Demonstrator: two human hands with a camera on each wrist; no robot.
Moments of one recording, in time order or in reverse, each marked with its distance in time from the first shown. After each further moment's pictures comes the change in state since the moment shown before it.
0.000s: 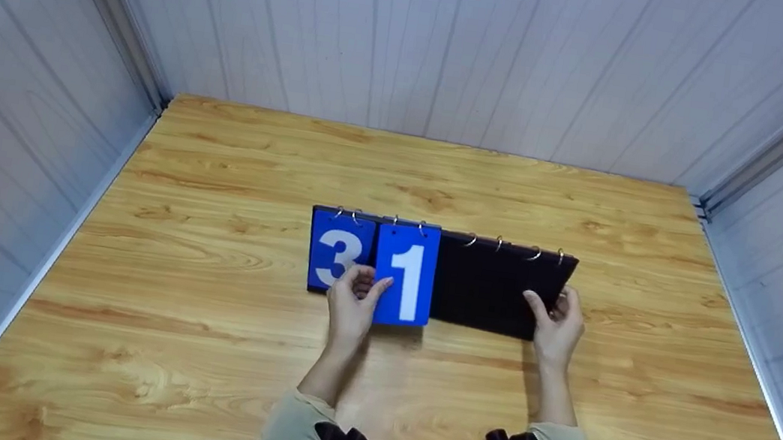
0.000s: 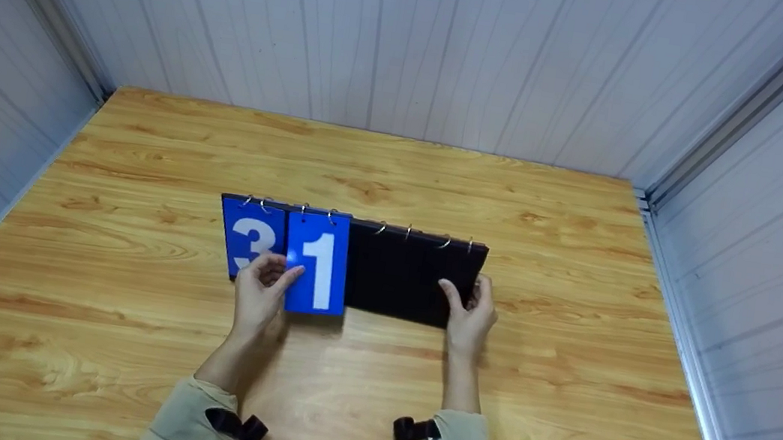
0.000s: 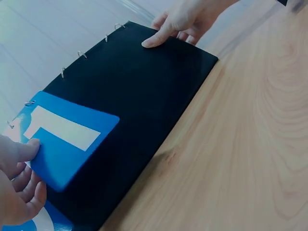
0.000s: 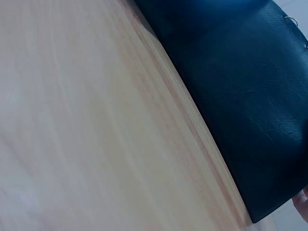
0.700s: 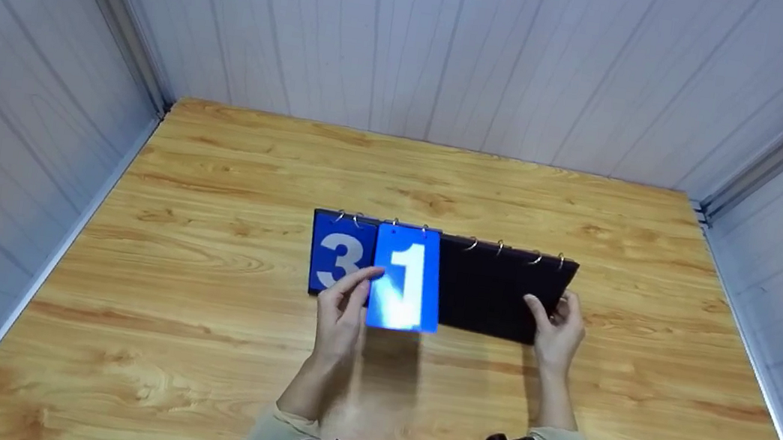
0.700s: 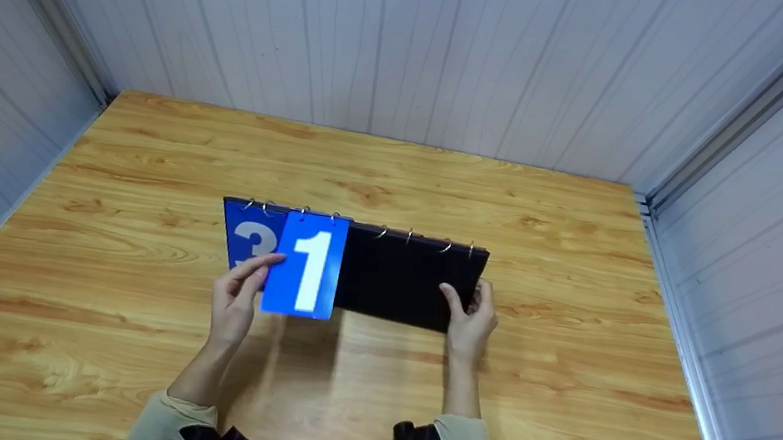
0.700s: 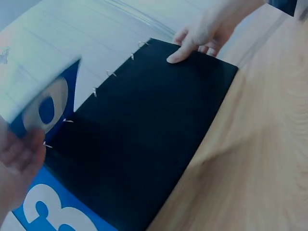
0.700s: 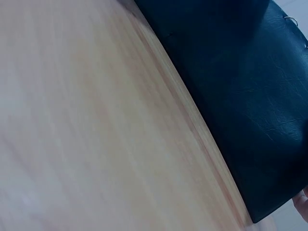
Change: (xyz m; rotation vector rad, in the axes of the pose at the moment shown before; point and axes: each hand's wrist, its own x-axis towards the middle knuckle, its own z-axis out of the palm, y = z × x) left_hand -0.014 0.021 -0.030 -0.213 -0.191 0.271; right_hand -0.001 -0.003 0.000 -0.012 0.008 0.009
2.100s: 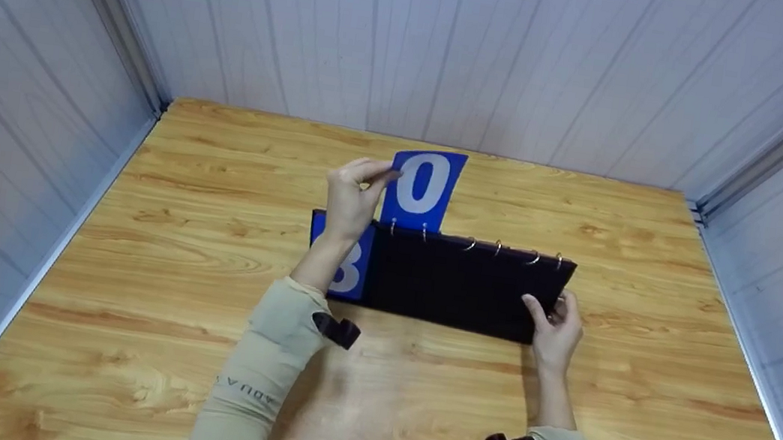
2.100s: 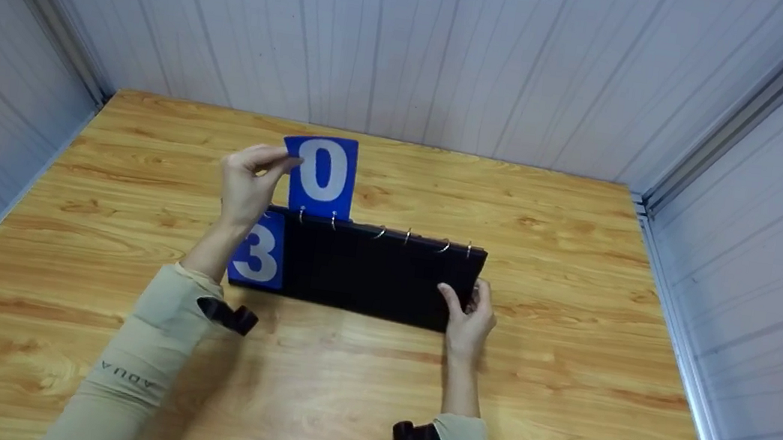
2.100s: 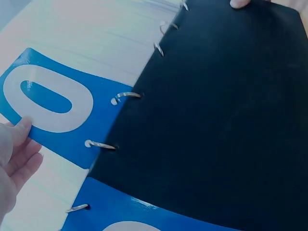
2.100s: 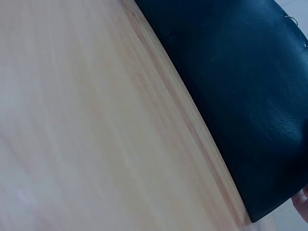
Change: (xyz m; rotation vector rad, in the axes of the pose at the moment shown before) left_hand 0.143 0.030 0.014 0.297 -0.022 0.297; right_hand 0.002 0.002 -0.002 0.006 -0.026 -0.019
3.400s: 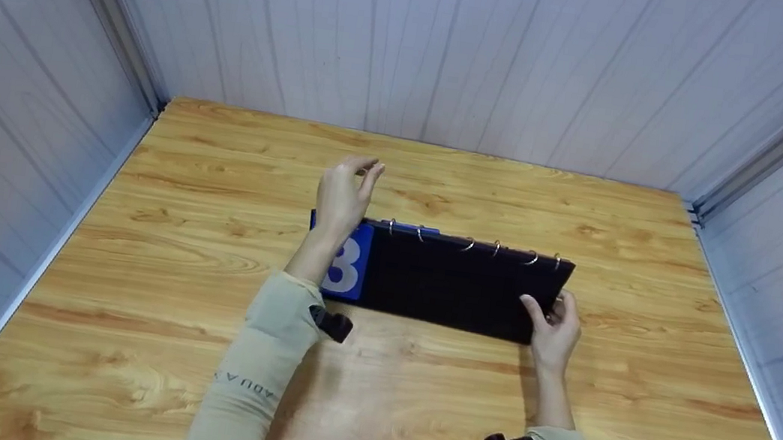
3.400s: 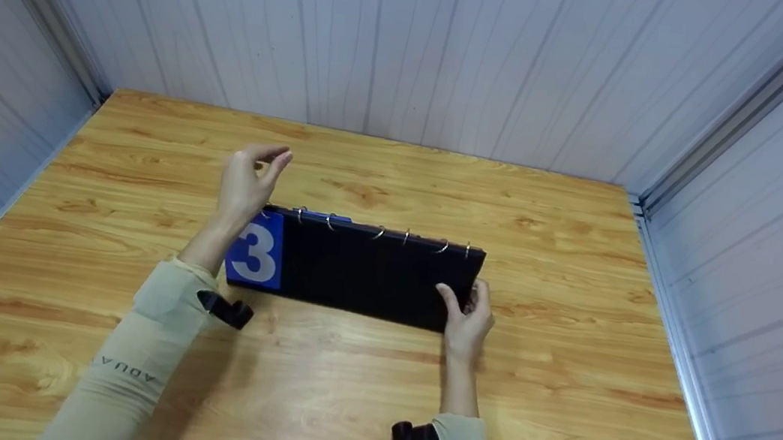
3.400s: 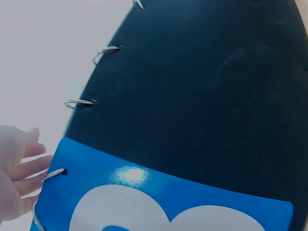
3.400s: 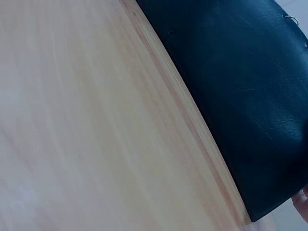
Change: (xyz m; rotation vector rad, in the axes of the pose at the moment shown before) left_hand 0.007 -0.017 -0.005 0.297 -0.111 -0.244; right_hand 0.004 -0.001 0.000 -0.026 -0.005 -0.012
